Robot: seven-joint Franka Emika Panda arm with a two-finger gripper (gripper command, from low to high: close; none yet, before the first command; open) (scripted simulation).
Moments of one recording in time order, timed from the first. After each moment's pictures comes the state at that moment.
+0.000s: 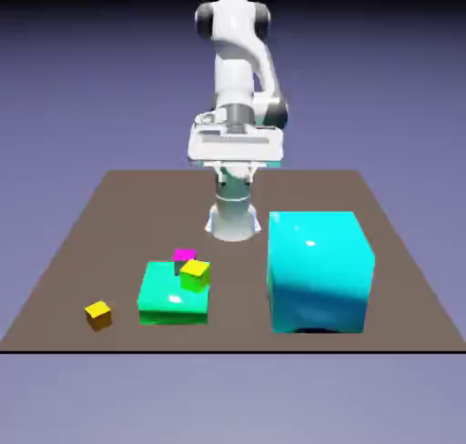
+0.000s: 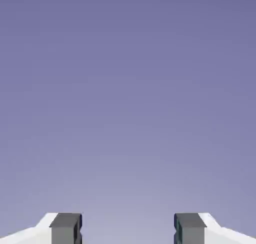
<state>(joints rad) -0.02 -0.54 0.02 -2.79 -0.01 3.03 0.79</state>
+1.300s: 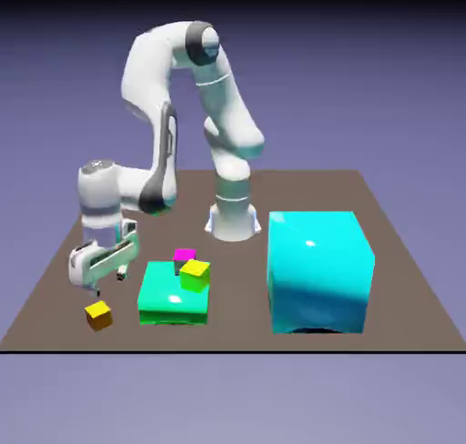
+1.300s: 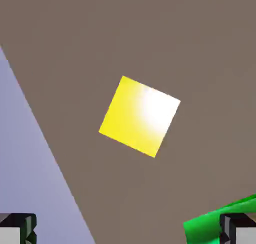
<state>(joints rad) -1.17 0.42 0.53 -2.25 -0.21 2.68 2.49</state>
